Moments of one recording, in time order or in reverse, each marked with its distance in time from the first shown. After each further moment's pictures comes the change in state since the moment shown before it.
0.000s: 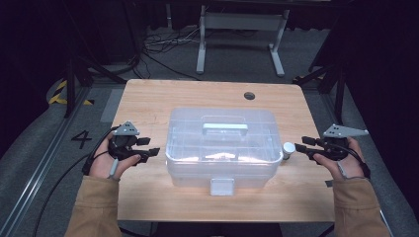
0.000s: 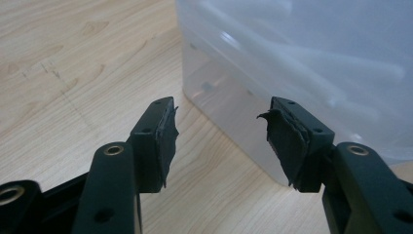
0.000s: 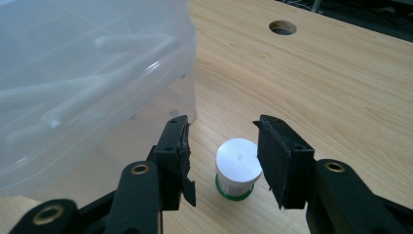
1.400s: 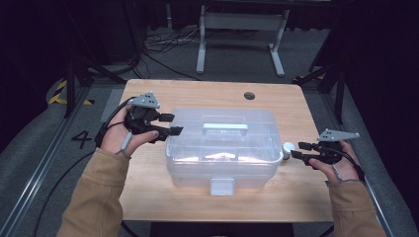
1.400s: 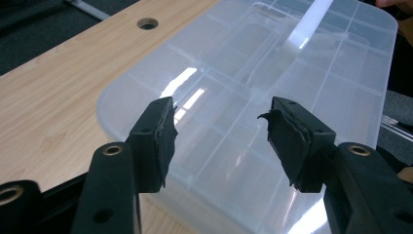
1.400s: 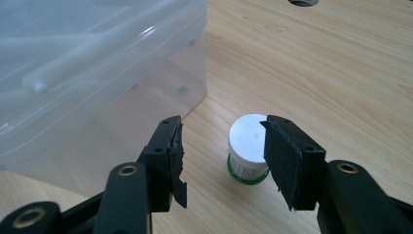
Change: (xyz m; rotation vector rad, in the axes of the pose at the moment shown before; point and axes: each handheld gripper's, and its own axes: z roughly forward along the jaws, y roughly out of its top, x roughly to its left) left arm -0.037 0.104 -0.011 -0.067 -0.161 0.156; right arm 0.001 -0.016 0.016 0.059 0.041 0.004
